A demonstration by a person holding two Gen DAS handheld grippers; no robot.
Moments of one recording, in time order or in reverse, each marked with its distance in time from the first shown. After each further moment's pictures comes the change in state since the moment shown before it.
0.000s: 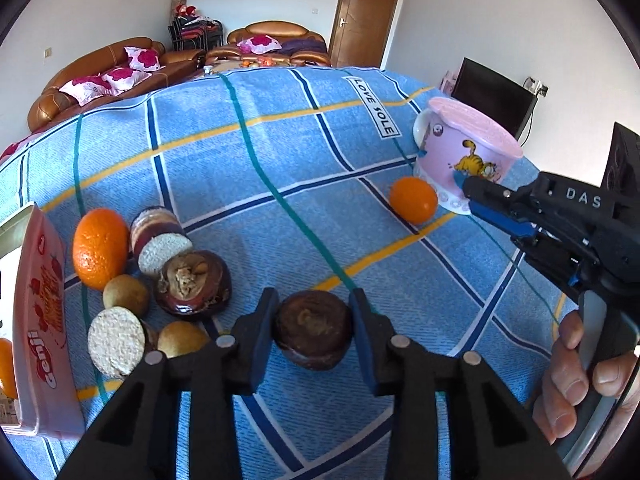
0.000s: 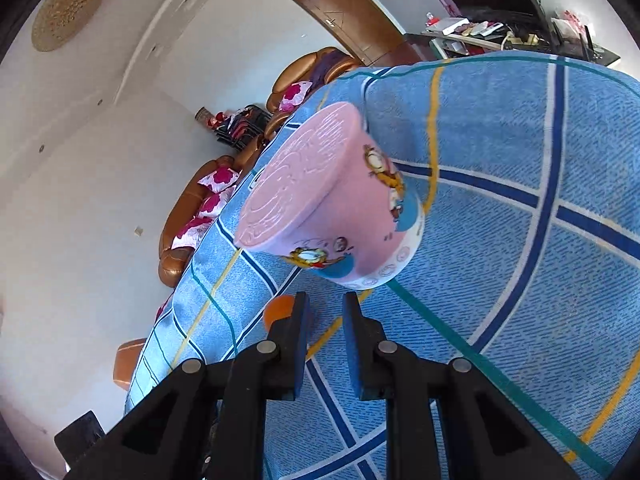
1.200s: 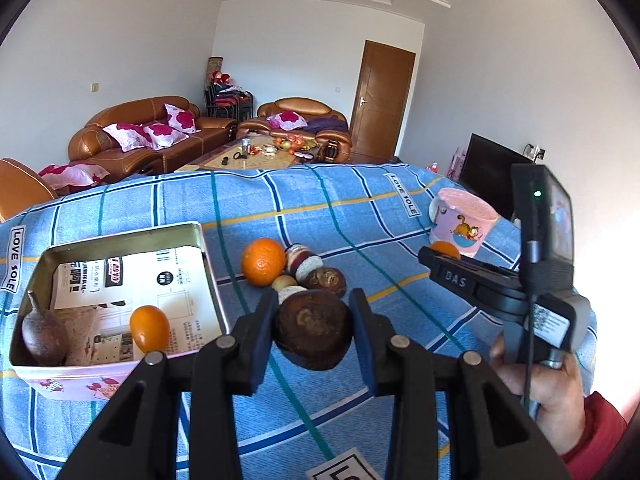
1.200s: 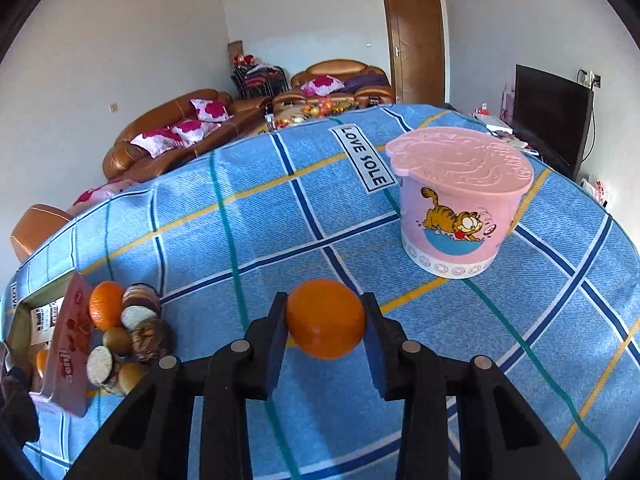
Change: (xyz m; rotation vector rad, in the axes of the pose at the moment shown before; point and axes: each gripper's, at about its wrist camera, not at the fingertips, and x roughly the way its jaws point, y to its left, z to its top) left arm -0.114 0.061 -0.045 -0.027 -0.304 0.074; right arm 0.001 0.100 -0.071 -0.511 -0.049 -0.289
